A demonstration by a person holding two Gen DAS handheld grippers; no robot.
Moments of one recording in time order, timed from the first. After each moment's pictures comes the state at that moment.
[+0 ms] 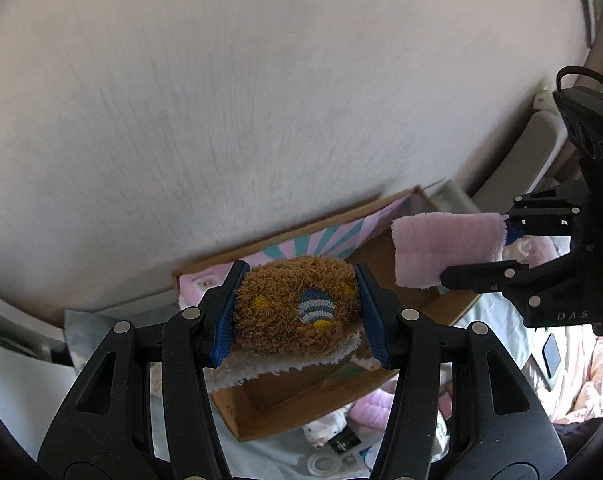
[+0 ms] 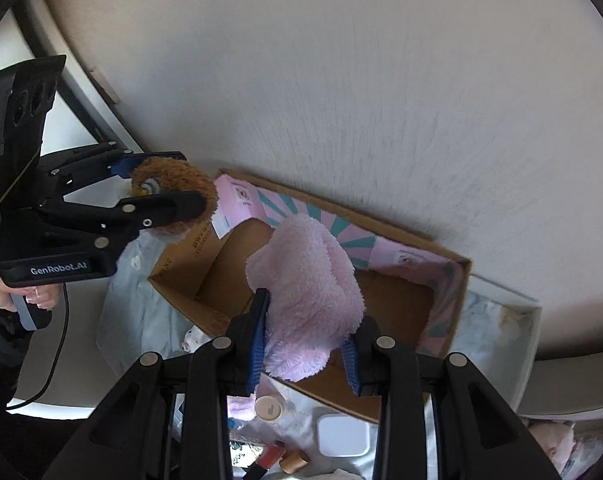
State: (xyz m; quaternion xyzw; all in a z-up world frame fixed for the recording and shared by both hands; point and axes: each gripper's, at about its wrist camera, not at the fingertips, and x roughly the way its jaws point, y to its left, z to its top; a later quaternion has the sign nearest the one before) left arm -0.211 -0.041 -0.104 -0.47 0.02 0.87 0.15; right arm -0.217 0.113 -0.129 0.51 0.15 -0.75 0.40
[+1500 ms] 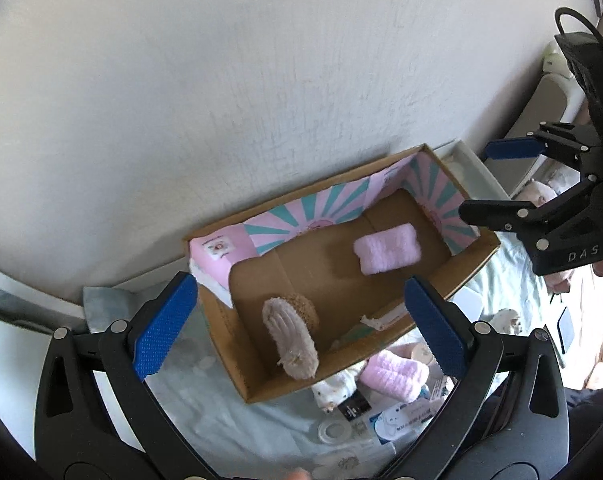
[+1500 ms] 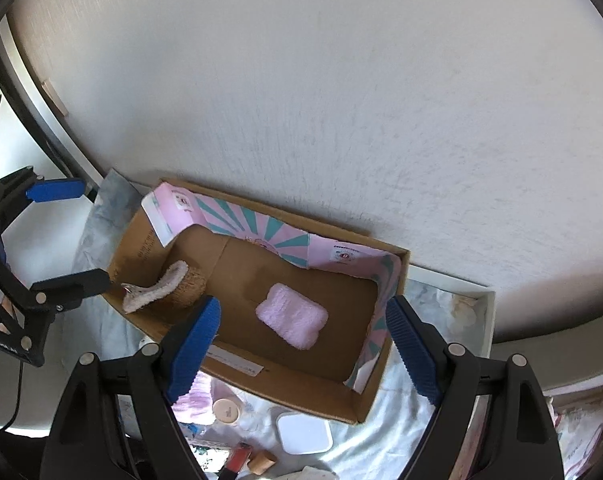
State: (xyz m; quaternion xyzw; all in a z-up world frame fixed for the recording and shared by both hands) left arm -0.185 -0.036 -0.098 -0.50 0.07 0.86 0.12; right arm -0.220 0.132 -0.093 0.49 0.17 -0.79 0.32
